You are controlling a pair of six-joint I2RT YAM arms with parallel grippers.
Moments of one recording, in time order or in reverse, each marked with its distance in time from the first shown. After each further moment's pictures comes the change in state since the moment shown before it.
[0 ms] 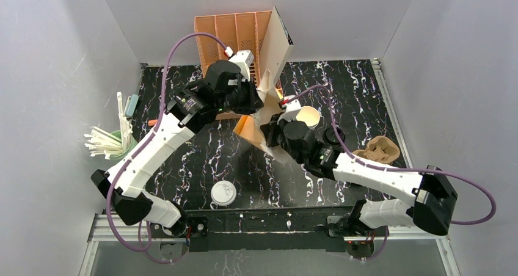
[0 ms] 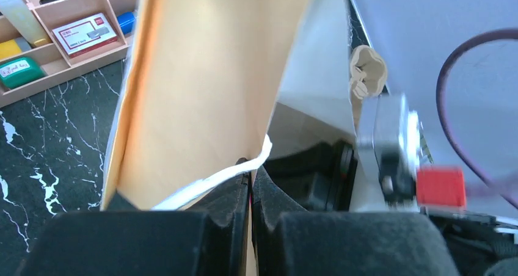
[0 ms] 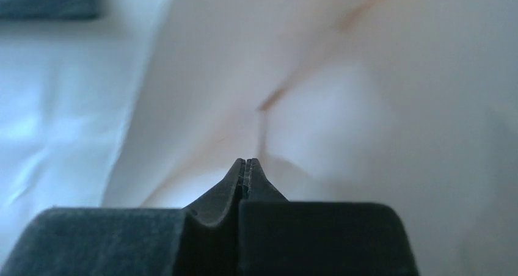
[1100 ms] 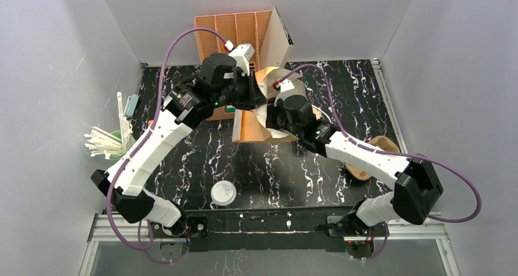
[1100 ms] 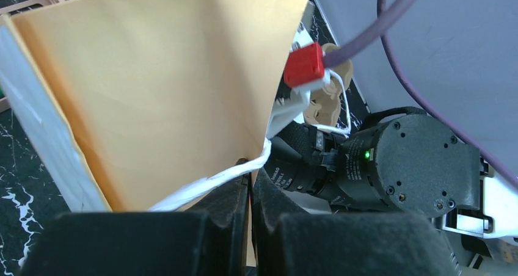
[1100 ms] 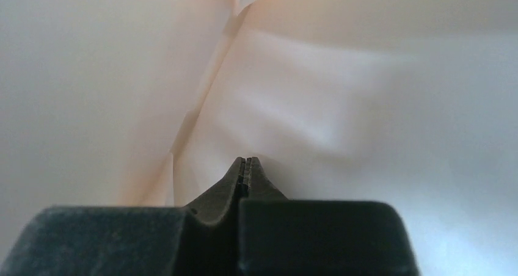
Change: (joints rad) left arm 0.021 0.019 0.090 -0.026 0.138 0.001; right arm -0.166 0.132 0.139 -0.063 -0.296 -0.159
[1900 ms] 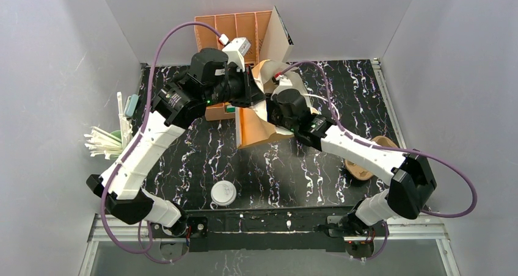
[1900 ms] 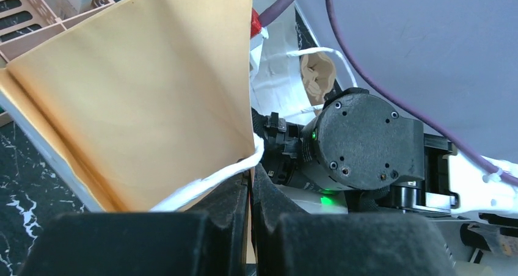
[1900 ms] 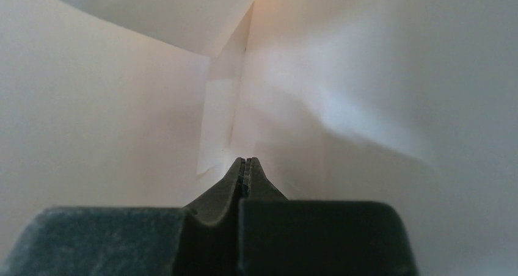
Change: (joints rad) left arm 0.000 -0.012 0.092 -0.046 0.033 0.013; right arm 0.006 0.067 0.134 -0.095 -0.068 0.301
